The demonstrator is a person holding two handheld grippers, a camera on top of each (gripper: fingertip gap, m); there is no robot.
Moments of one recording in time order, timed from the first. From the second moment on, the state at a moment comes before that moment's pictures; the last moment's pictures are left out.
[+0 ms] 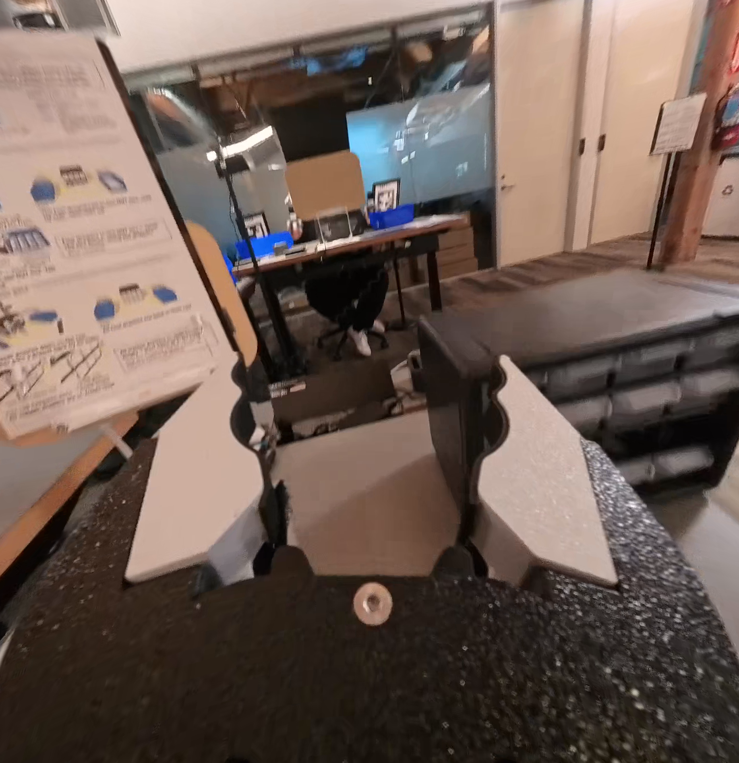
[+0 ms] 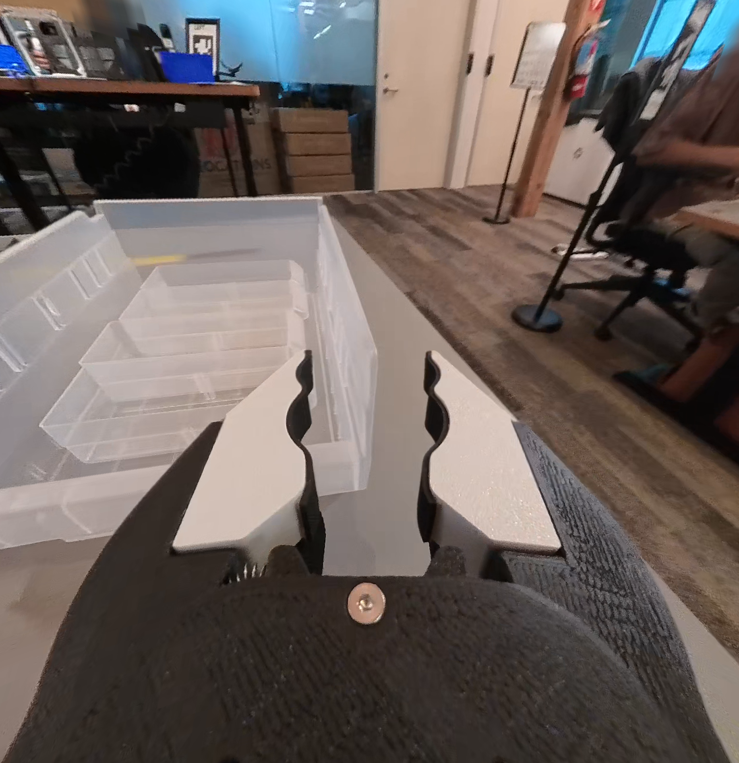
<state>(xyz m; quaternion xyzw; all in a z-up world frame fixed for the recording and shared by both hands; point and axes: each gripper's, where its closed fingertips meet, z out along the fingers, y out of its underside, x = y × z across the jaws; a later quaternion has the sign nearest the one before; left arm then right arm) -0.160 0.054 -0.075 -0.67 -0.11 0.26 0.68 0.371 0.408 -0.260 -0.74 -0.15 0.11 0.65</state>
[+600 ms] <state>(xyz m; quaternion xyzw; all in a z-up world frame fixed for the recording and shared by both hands) -0.164 -0.096 -0.264 -0.85 -0.12 0.17 0.48 0.358 0.421 -0.291 -0.80 -0.20 0.14 0.55</state>
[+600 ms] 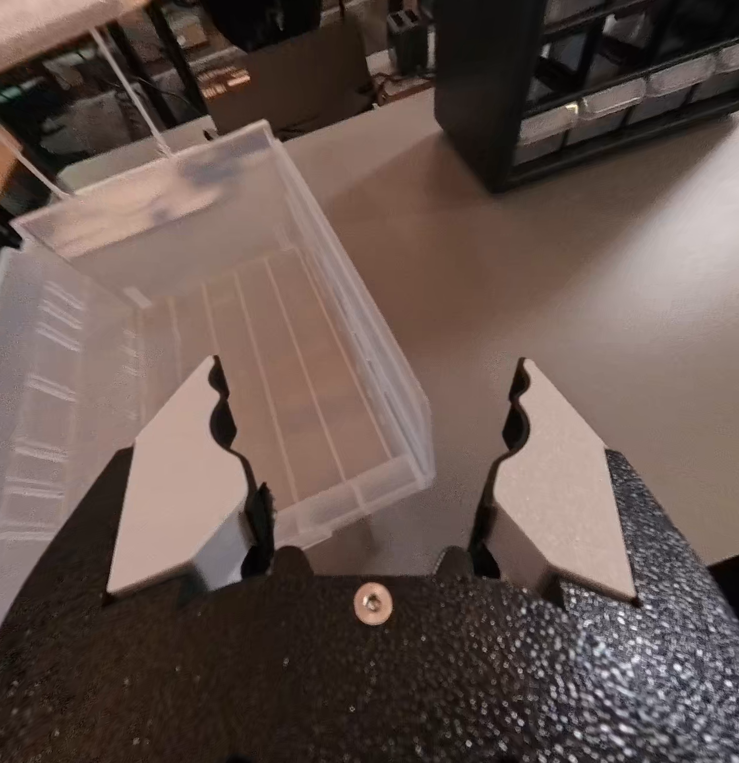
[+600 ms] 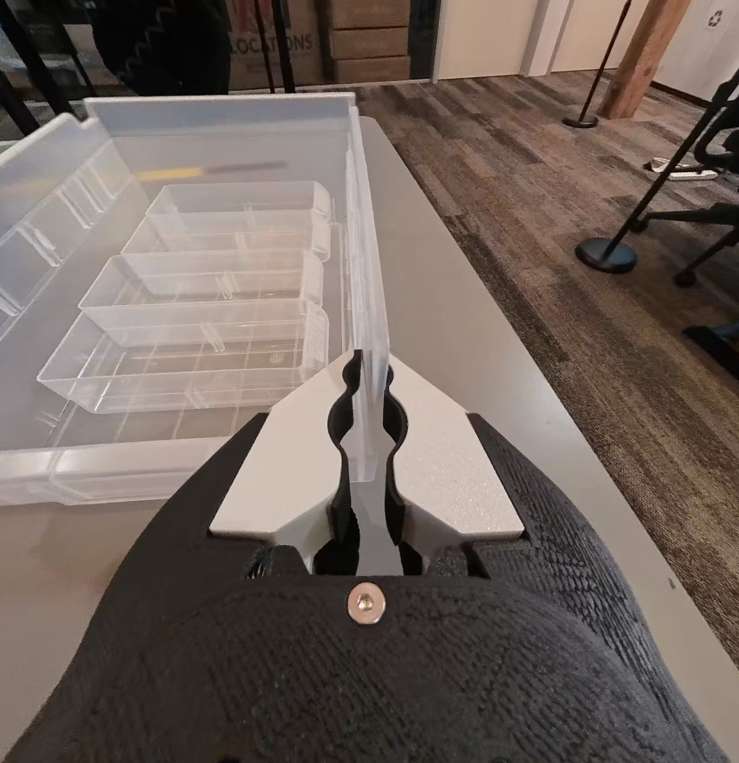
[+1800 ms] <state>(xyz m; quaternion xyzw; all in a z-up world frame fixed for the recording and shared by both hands) -0.190 -0.121 -0.265 -0.80 -0.11 0.30 0.50 0.343 0.310 -0.289 -0.62 -0.59 0.44 0.28</state>
